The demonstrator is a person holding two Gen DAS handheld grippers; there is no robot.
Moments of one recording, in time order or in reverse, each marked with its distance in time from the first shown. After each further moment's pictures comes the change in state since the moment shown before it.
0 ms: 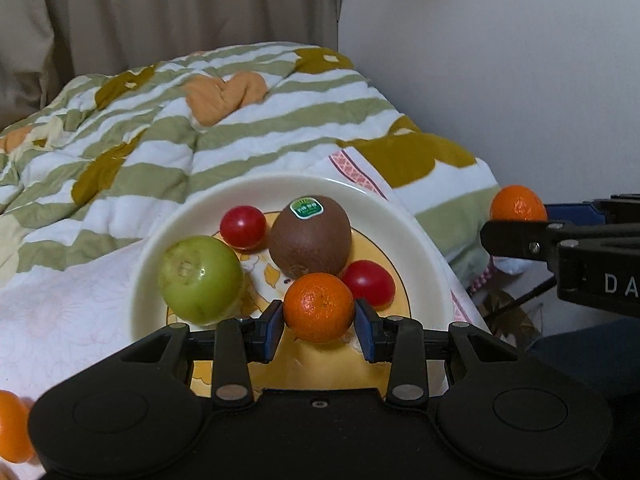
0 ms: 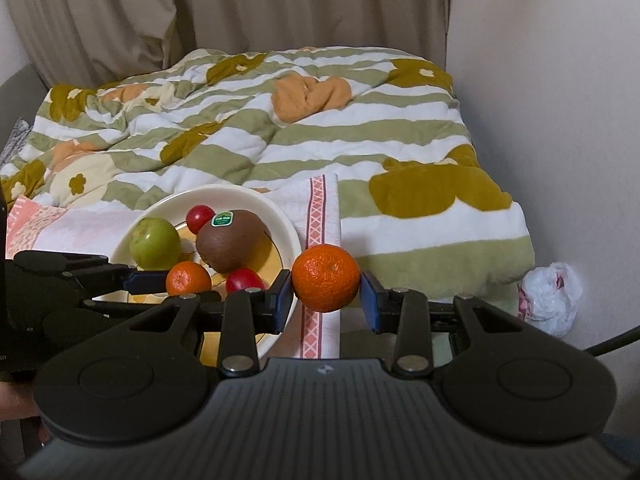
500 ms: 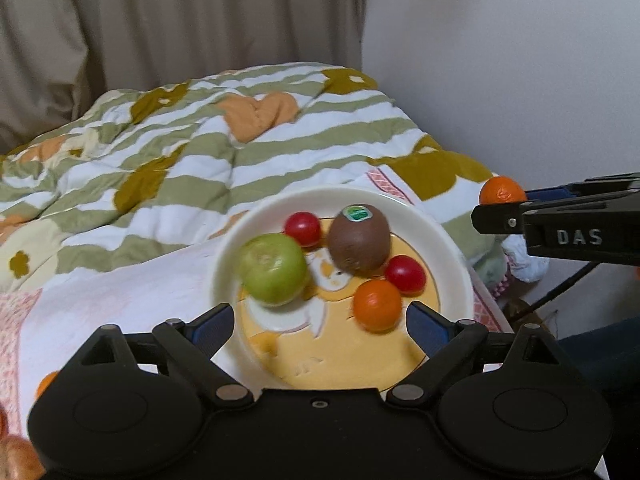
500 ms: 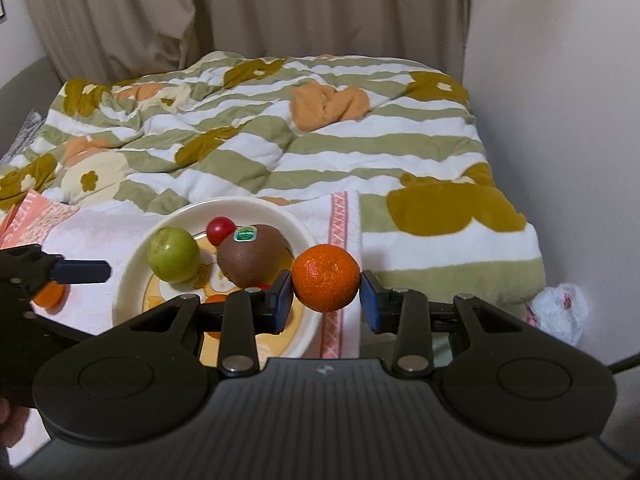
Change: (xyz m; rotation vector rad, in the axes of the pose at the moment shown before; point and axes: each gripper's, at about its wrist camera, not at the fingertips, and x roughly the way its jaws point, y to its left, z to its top) left arm -0.051 0.023 -0.013 -0.024 -0.062 0.084; right arm 0.000 0.017 0.012 -0.056 -0.022 0.037
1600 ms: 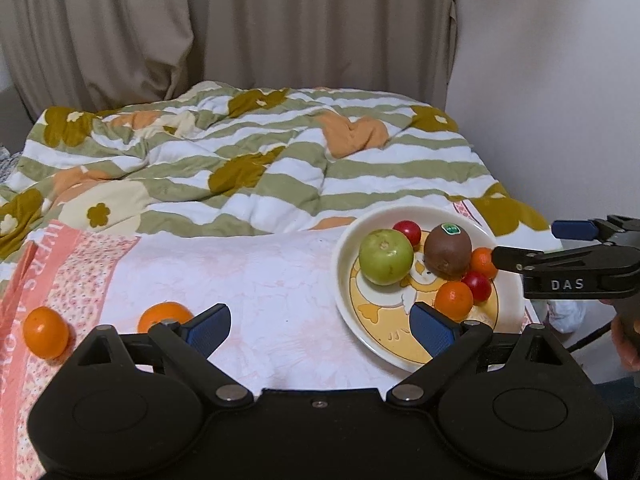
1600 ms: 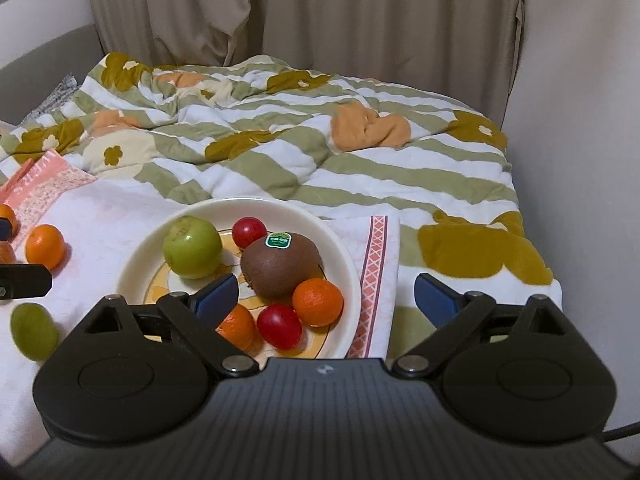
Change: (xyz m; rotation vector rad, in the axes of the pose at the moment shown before) left arm -0.067 0.047 -0.033 -0.202 -0.077 0.159; right arm 0.018 0.023 -0.010 -0.170 -0.082 0.048
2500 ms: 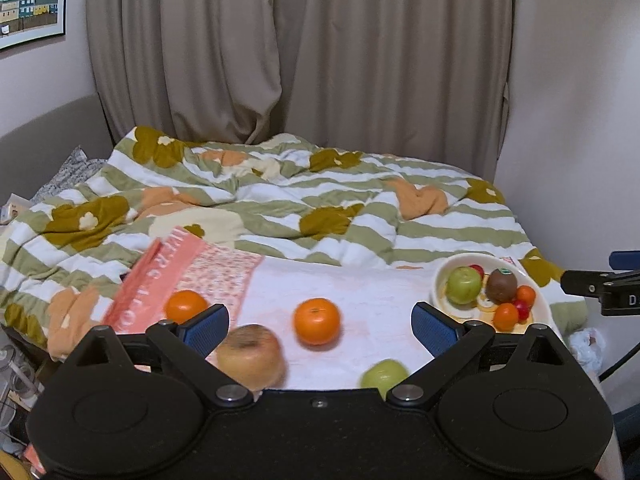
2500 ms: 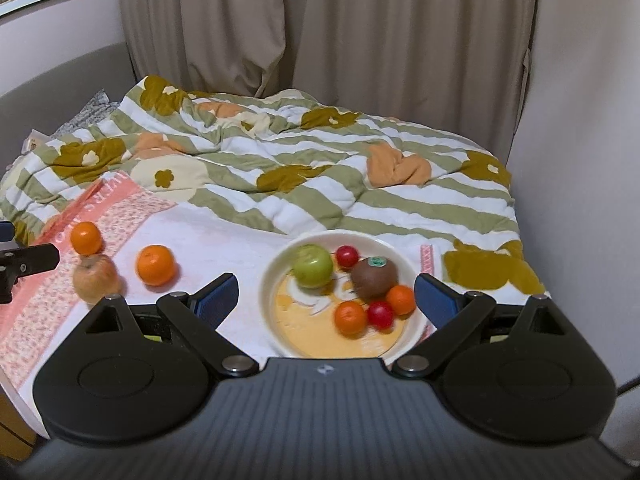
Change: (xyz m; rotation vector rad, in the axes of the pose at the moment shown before) left arm -0.127 0.104 -0.053 -0.114 -0.195 0.112; right arm -0.130 0.108 0.008 -0.028 -0.073 -0.002
